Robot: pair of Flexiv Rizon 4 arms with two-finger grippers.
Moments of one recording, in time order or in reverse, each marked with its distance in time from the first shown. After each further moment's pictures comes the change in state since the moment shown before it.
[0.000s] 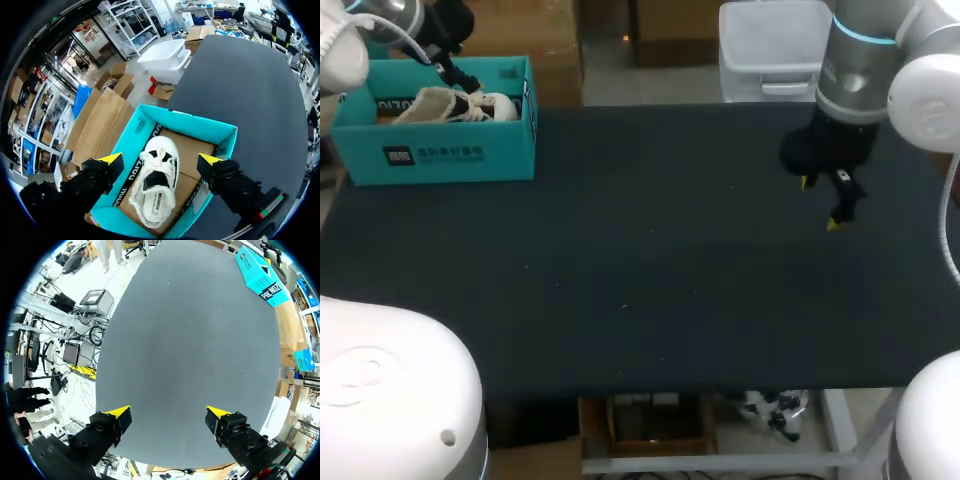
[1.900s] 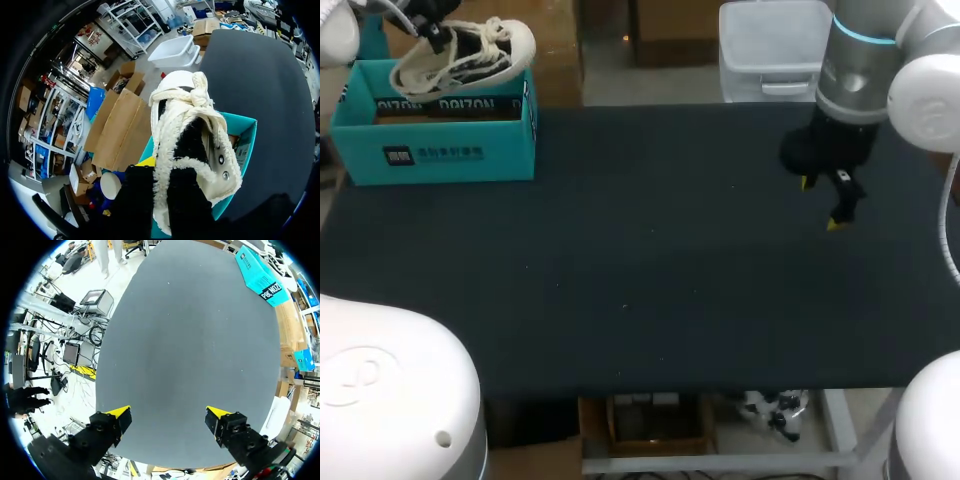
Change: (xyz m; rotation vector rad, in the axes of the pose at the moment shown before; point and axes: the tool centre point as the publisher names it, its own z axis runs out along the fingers) left arm -0.065 0.010 -0.013 -0.049 -0.113 0.057; right arm 0.000 0.000 0.000 0.000 0.000 0.000
